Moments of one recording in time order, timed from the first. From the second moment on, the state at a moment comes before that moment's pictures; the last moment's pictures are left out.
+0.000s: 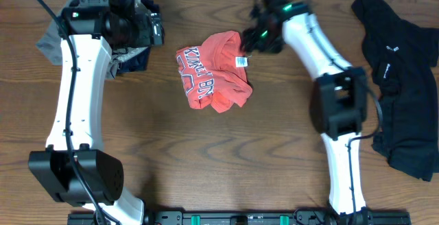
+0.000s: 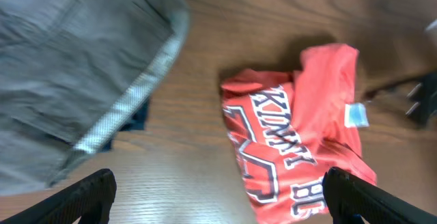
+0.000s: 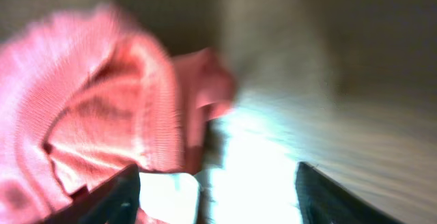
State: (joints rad) left arm 0.01 1.78 1.79 -1.07 0.22 -0.09; right arm 0.24 2.44 2.21 -1.02 -0.36 0.22
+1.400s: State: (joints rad) left arm -0.22 1.94 1.36 -0.72 0.01 0.13; right arm -0.05 2.42 2.31 -1.12 -0.32 0.15
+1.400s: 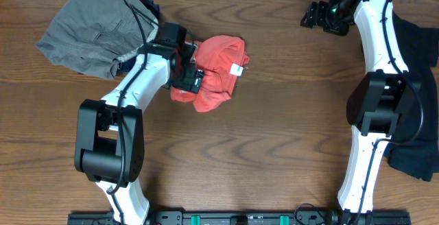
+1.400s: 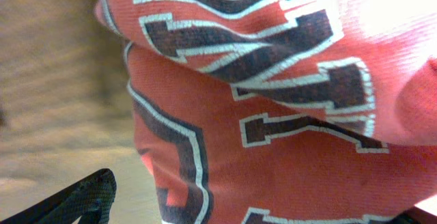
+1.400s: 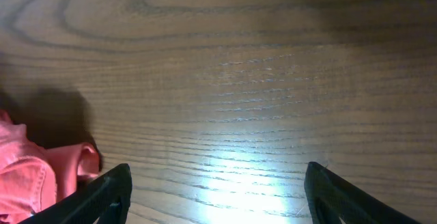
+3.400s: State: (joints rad) left arm -0.51 2.21 1.63 -0.70 -0.24 0.17; right arm -0.05 2.42 2.31 -1.16 -0.27 0.12
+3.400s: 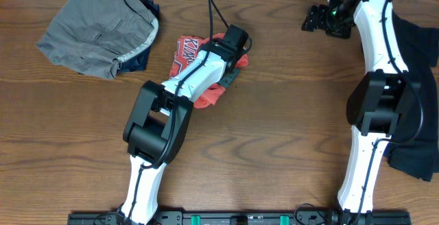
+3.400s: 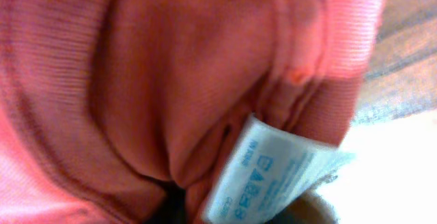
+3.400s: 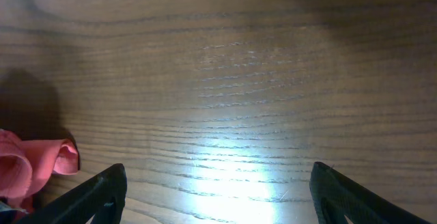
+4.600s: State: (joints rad) left arm -0.12 1.87 1.83 -0.41 -0.58 0.80; right arm -0.05 2.42 2.31 -1.17 -0.26 0.12
